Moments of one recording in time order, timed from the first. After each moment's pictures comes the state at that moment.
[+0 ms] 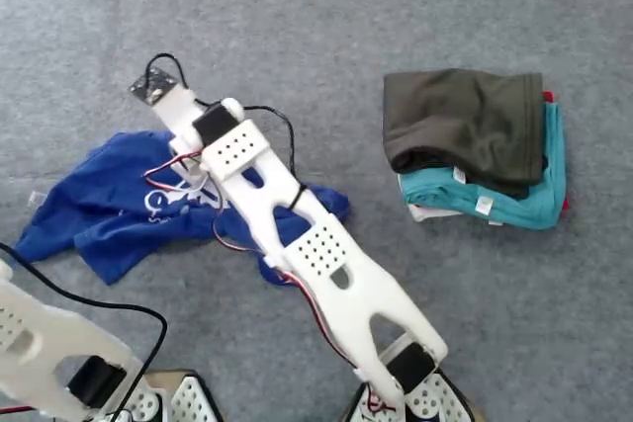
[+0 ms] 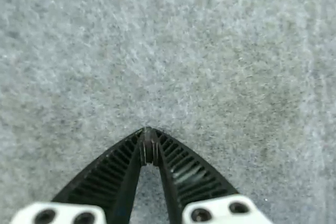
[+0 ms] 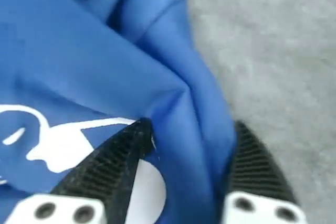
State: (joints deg) left arm -60.6 23.6 2.6 55.6 19.5; right arm -39.7 78.2 -87.9 90.2 7.6
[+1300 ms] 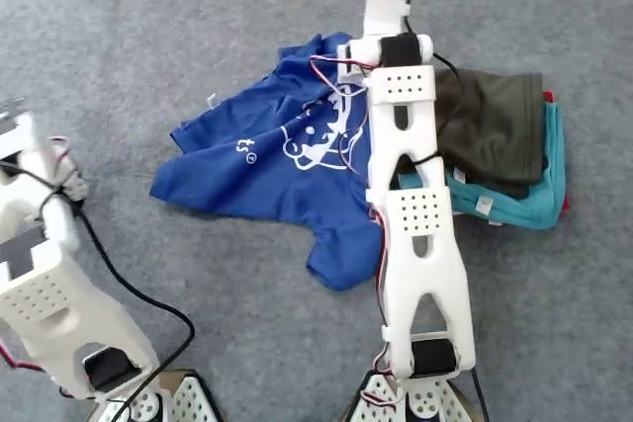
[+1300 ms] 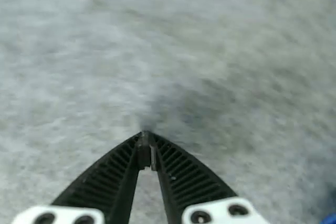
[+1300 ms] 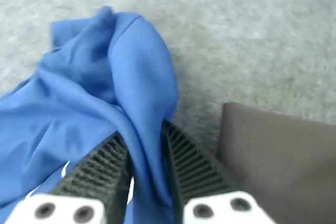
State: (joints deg) left arm -32.4 23.4 4.6 68.6 -0.1; right arm -6.7 71.7 -90.9 87.1 -4.0
